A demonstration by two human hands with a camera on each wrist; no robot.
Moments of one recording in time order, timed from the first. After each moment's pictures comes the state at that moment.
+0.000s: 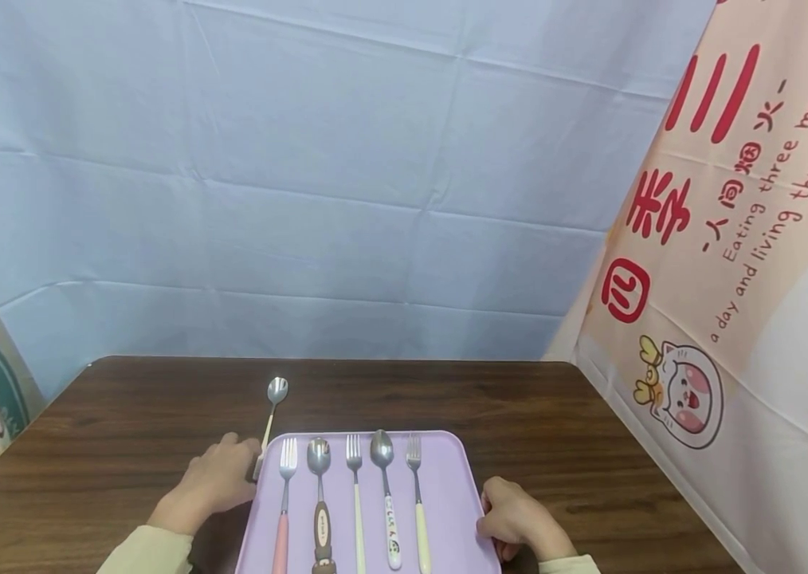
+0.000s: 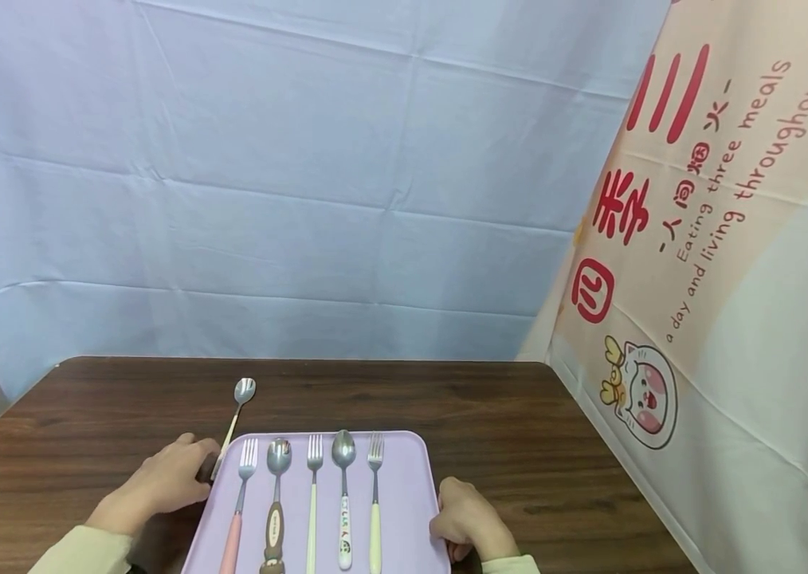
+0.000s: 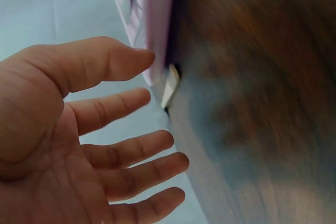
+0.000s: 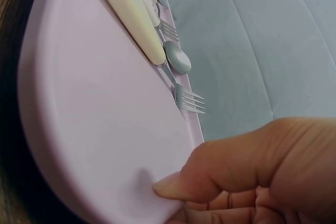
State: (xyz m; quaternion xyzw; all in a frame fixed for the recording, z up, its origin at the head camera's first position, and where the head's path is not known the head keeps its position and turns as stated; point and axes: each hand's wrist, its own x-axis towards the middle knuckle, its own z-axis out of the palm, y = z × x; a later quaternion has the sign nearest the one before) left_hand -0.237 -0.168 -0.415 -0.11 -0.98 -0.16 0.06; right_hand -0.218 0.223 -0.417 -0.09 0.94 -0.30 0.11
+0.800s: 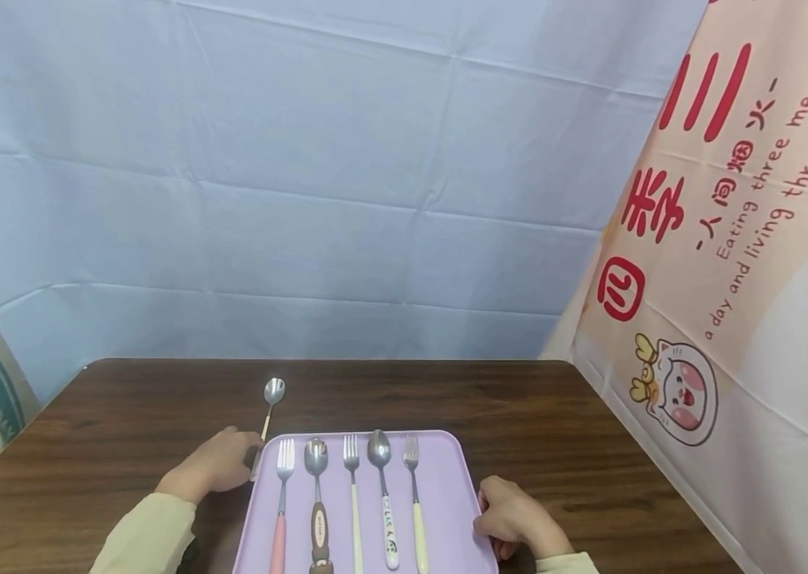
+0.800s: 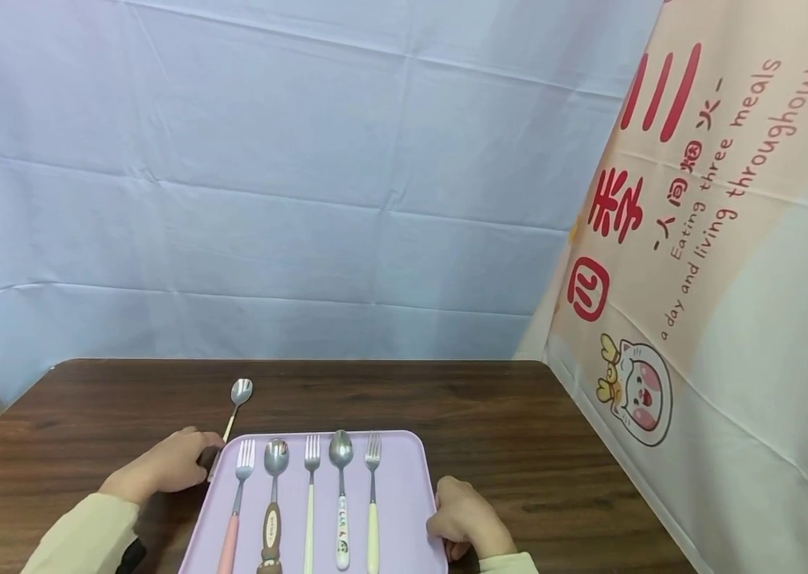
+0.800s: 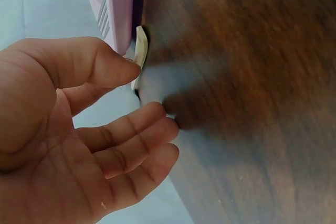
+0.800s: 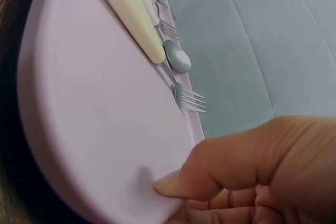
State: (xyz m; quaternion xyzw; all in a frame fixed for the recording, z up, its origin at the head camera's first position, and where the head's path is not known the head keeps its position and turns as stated) left_hand -0.265 -0.179 -0.423 -0.14 -0.97 -0.18 0.00; right_hand -0.220 0.225 -0.418 -0.09 0.94 -0.31 0.11
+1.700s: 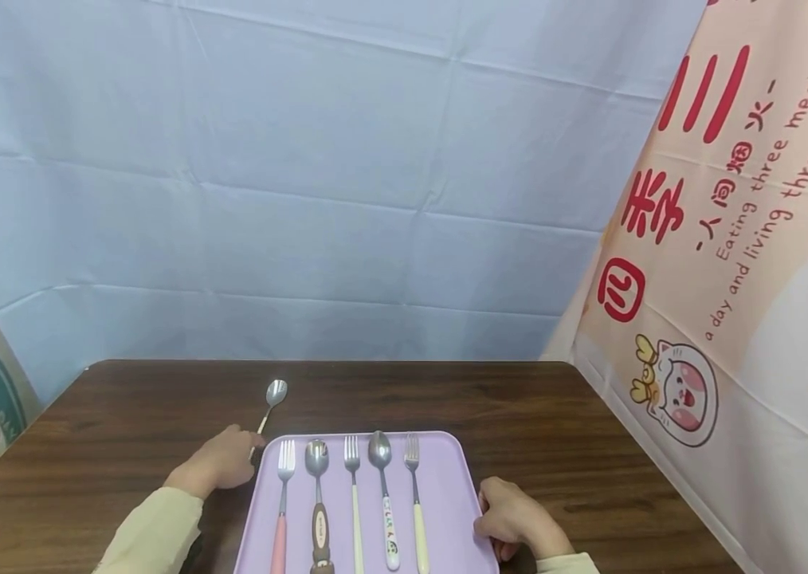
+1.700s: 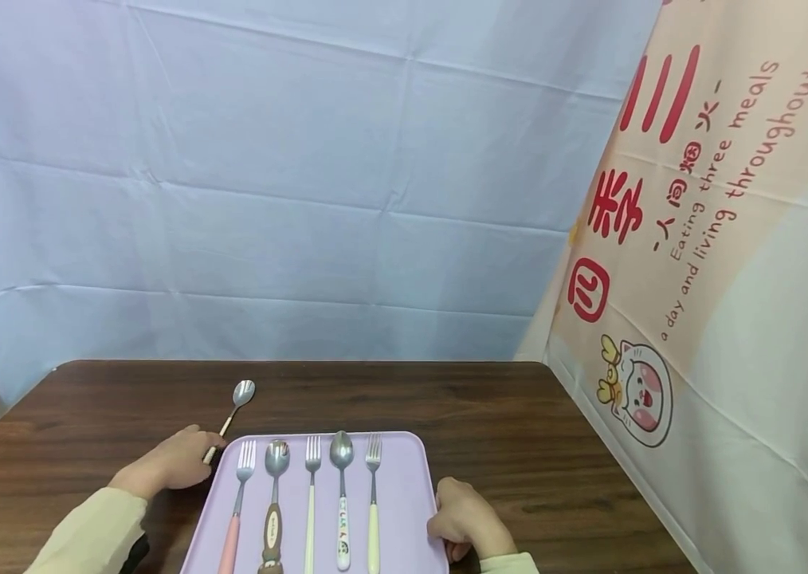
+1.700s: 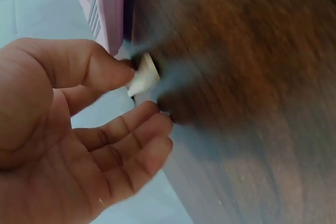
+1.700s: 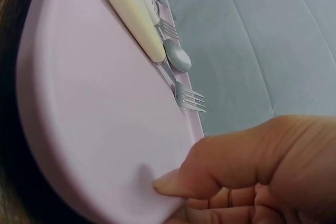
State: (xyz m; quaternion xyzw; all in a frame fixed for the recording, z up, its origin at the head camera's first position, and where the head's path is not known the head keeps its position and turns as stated) left_hand -0.271 -0.178 -0.422 -0.14 -0.98 -0.17 0.00; right_hand -0.220 0.225 -0.418 -0.10 0.94 -0.30 0.12
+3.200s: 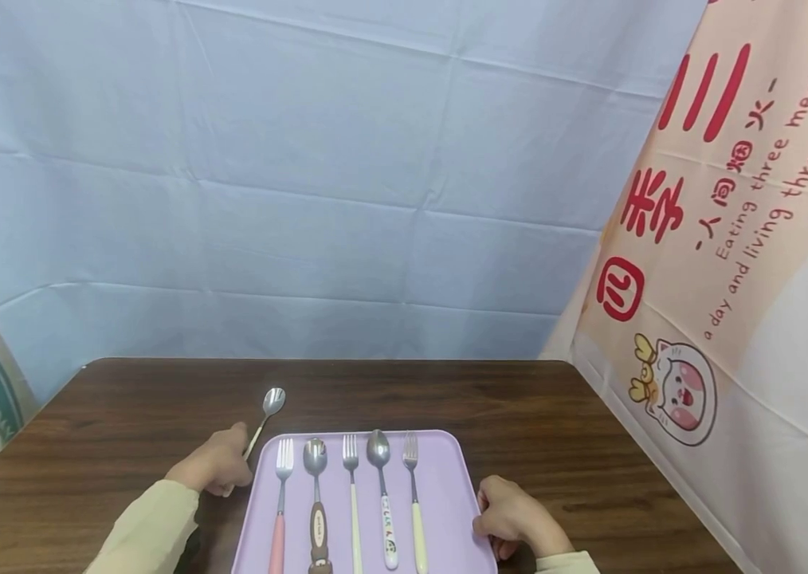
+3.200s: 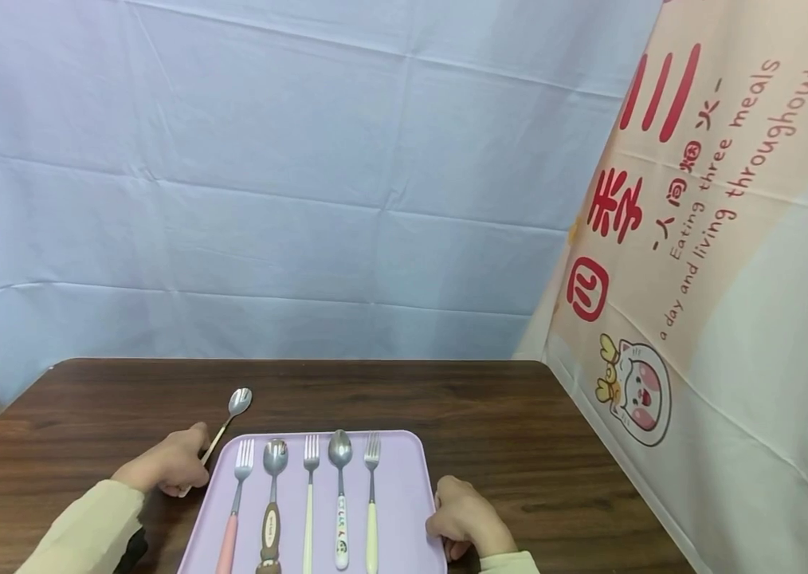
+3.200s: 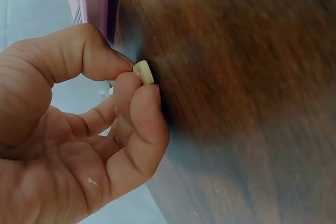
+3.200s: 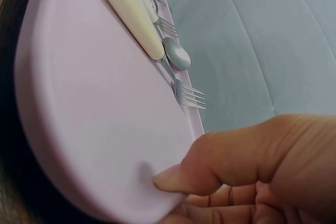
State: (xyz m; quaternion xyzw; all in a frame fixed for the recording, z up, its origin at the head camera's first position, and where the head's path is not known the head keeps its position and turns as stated) left_hand -0.270 -0.178 -0.426 -0.03 -0.94 -0.33 -0.08; right_hand -0.220 0.228 -0.419 -0.09 0.94 -0.32 0.12
